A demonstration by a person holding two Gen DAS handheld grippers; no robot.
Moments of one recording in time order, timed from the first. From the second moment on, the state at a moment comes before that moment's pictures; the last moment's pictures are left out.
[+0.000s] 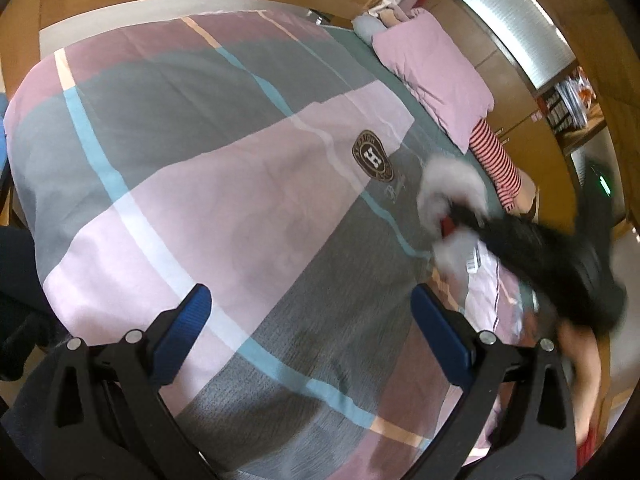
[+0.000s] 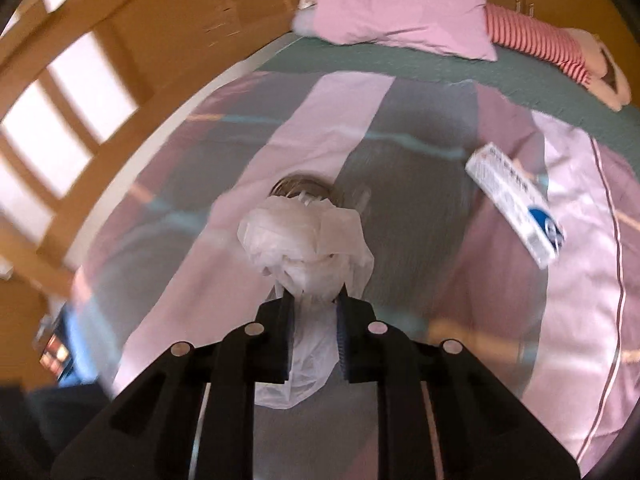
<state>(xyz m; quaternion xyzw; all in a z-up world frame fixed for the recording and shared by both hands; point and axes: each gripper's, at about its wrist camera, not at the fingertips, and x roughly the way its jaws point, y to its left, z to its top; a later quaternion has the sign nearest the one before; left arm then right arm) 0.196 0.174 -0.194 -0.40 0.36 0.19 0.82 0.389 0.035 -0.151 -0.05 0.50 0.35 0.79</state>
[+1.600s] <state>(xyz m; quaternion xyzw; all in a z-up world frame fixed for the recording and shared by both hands) 0.216 0.167 -0.207 -0.39 0.40 0.18 0.81 0.394 -0.068 -0.191 -0.07 0.52 0.24 0.81</state>
